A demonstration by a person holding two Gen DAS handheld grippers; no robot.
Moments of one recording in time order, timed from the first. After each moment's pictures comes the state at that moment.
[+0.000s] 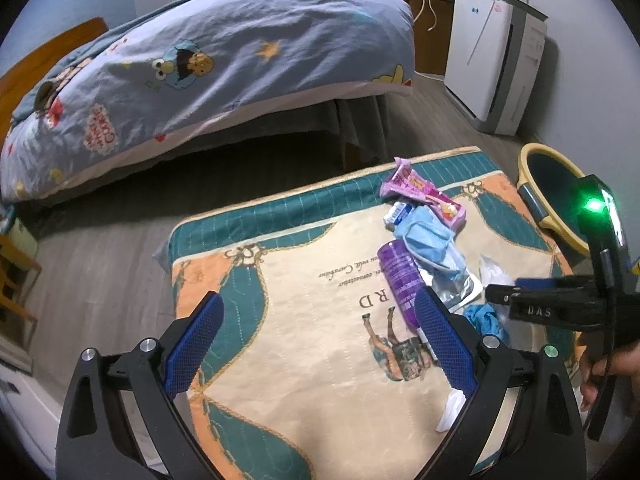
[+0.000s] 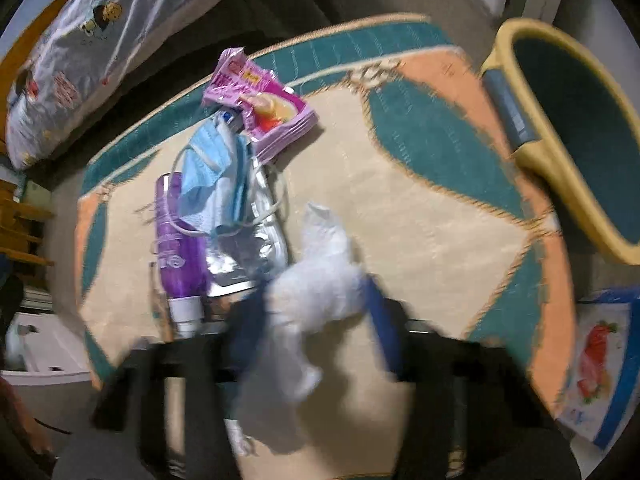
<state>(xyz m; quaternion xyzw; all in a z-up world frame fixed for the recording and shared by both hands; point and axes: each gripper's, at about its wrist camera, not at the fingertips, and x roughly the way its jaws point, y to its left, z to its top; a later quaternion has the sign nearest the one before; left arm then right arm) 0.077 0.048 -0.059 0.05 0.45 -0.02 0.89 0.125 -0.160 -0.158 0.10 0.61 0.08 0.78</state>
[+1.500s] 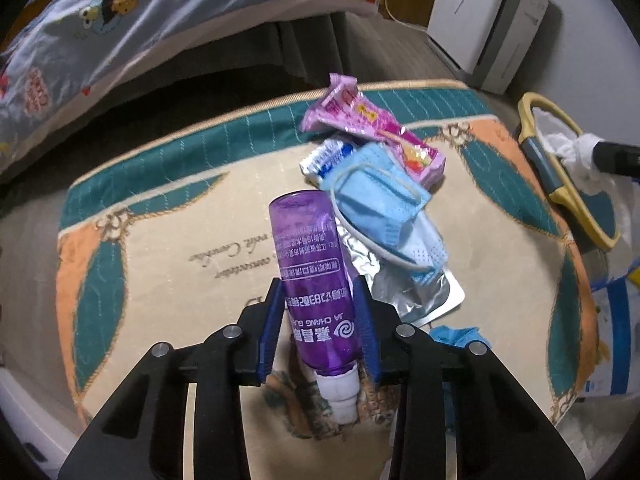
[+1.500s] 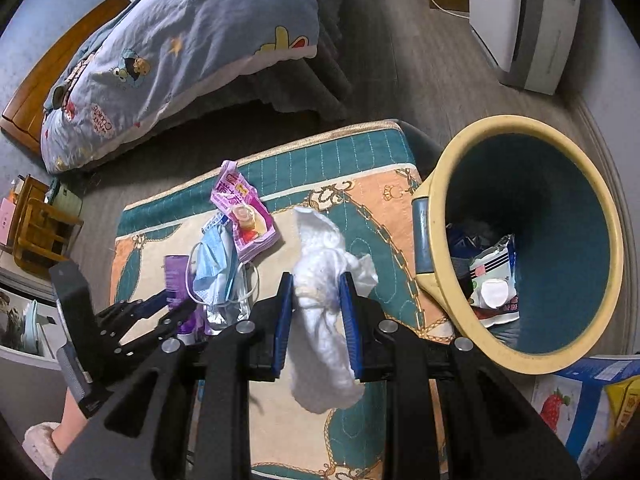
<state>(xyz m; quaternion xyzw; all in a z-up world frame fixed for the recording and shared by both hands) 0.134 -0.017 -0.150 0.02 0.53 -0.06 0.84 0.163 -0.236 -0.074 0.08 0.55 0.13 0.82</state>
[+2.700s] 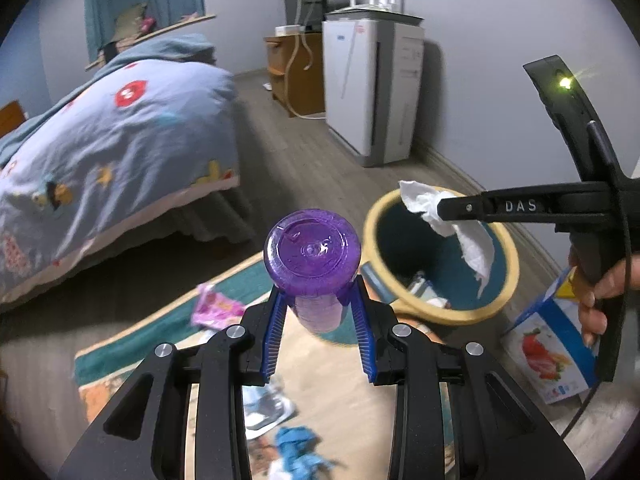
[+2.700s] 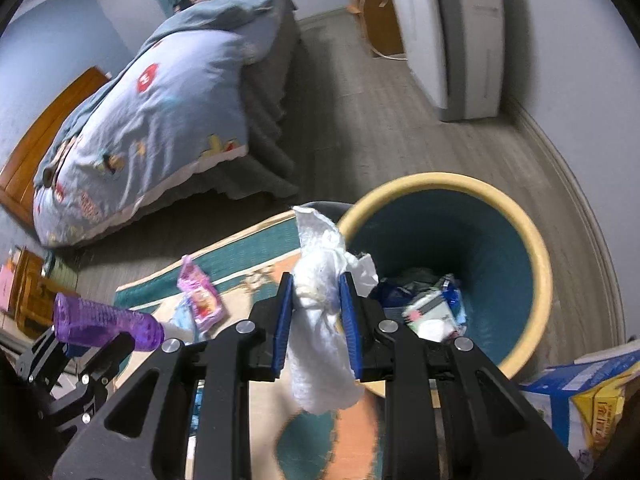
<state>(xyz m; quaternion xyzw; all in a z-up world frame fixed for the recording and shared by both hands) 0.117 -0.156 -0.004 0.10 0.38 -0.19 0.90 0.163 -0.352 -0.031 0.15 0.47 0.06 0.87</state>
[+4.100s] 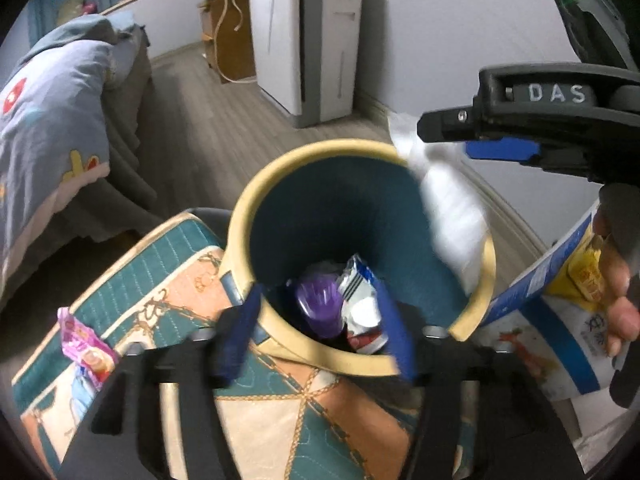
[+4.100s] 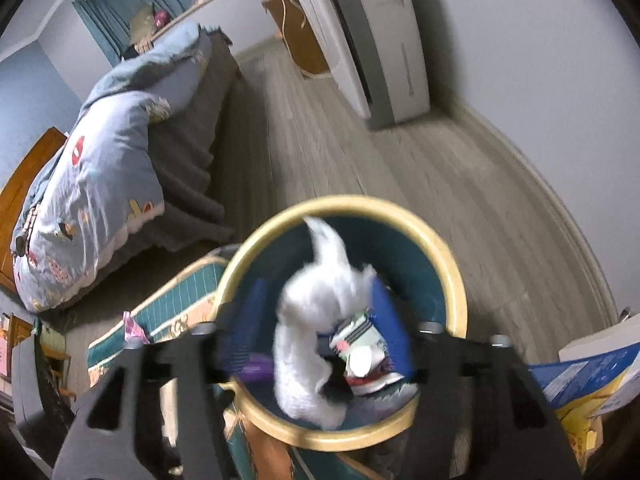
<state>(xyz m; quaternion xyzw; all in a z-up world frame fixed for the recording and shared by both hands) 0.157 -0.283 -0.086 0.12 0.43 -0.25 0.86 0.166 -0.455 -0.055 0.21 0.43 -0.02 0.88</state>
